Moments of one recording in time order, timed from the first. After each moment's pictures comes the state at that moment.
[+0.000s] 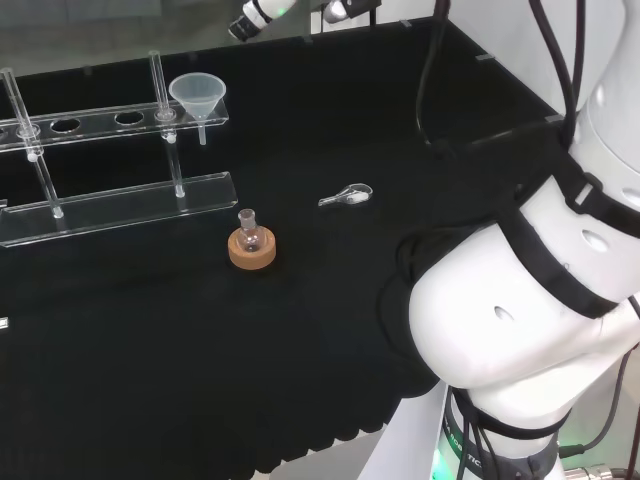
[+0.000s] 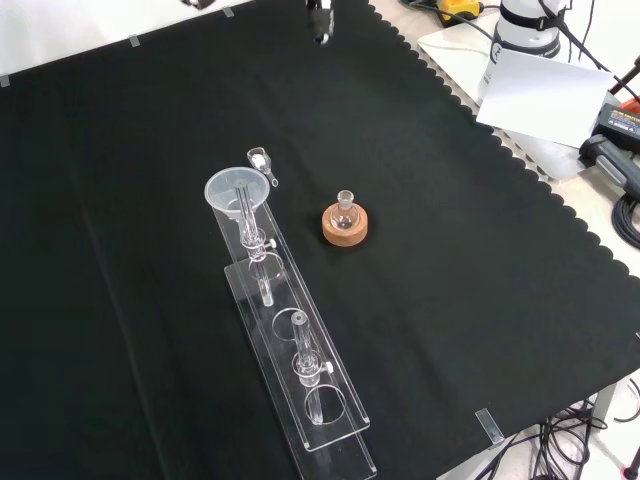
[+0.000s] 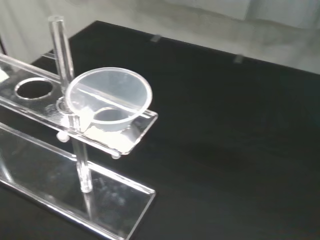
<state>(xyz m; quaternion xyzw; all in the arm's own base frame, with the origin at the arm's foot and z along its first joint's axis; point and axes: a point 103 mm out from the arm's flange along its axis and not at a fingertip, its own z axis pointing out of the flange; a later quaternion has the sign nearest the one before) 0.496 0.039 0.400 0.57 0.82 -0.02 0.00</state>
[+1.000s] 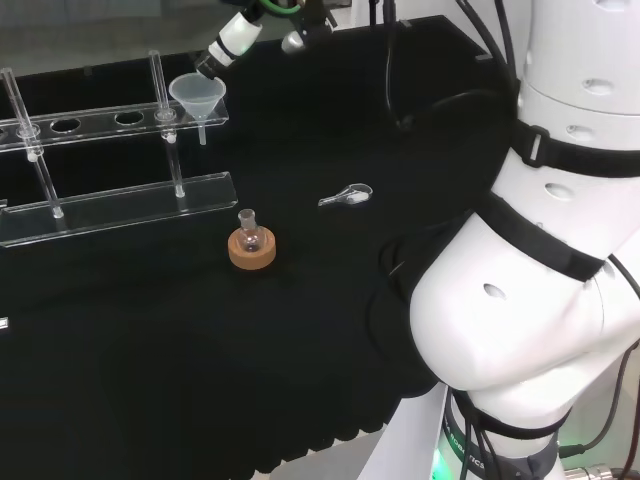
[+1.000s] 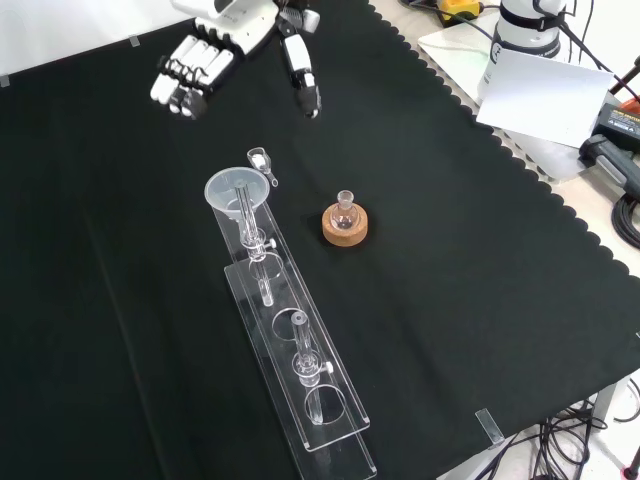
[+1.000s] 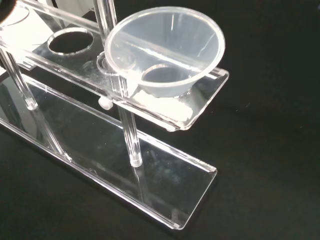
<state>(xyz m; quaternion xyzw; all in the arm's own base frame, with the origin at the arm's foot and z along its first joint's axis) 0.551 0.089 0.328 0.52 0.85 -0.05 -0.07</state>
